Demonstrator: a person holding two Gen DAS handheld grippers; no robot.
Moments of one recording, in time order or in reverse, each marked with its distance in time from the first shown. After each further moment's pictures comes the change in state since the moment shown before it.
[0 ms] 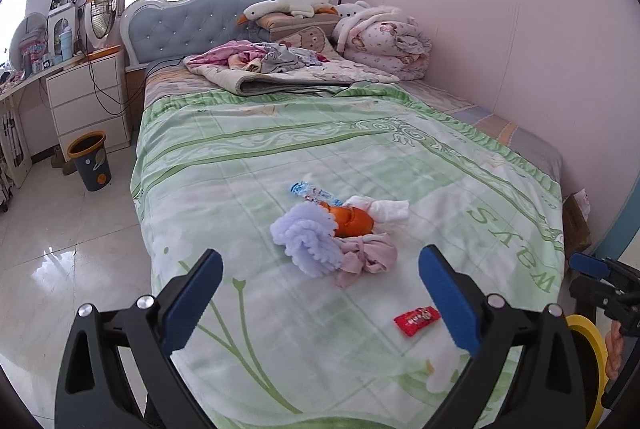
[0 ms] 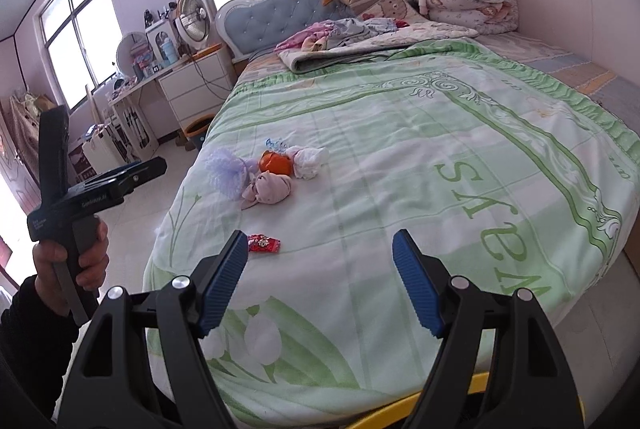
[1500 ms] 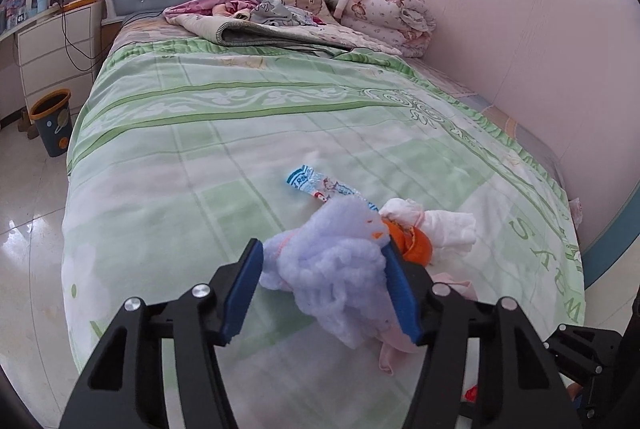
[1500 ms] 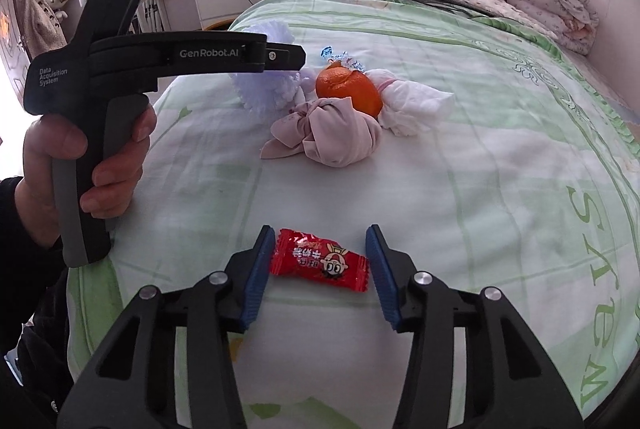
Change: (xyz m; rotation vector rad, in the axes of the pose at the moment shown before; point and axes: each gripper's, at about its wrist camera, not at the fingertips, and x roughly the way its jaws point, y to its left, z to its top) left arm 0.138 0.034 0.008 -0.086 0.106 -0.125; right arm 0.182 0.071 -0.009 -0.286 0.247 -0.002
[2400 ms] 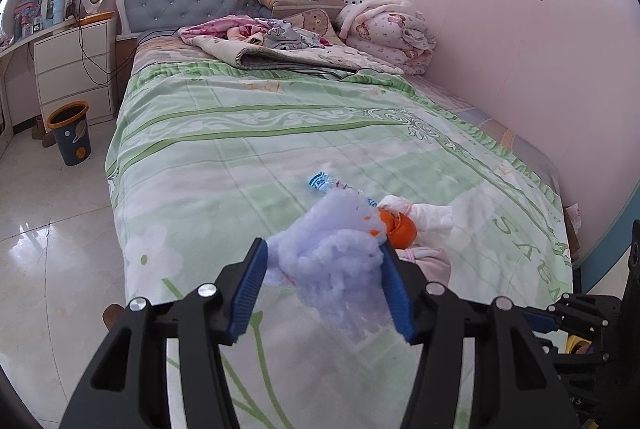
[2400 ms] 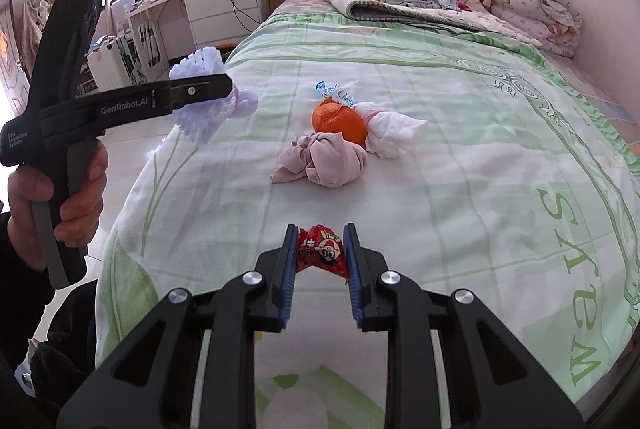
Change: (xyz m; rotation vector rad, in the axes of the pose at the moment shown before) left arm -0.073 0.005 -0.016 0.014 -0.066 0.041; right arm -0.051 0.006 -0.001 0.044 -0.086 -0.016
